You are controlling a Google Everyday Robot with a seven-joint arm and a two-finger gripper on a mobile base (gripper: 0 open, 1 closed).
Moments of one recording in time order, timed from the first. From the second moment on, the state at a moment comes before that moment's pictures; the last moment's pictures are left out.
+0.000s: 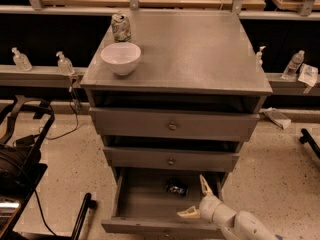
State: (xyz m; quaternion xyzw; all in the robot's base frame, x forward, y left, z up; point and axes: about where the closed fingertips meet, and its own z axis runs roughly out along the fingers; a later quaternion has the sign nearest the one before) arm 0.542 -0.144 0.324 -0.43 0.70 0.10 0.56
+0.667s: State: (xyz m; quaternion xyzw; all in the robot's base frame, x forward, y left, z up) arm 0.554 -0.135 0.279 -0.42 0.73 0.11 0.53
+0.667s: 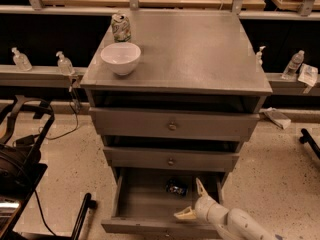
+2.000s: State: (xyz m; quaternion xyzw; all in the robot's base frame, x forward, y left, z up) arm 0.583 -0.126 0.238 -0.41 0.77 0.14 0.48
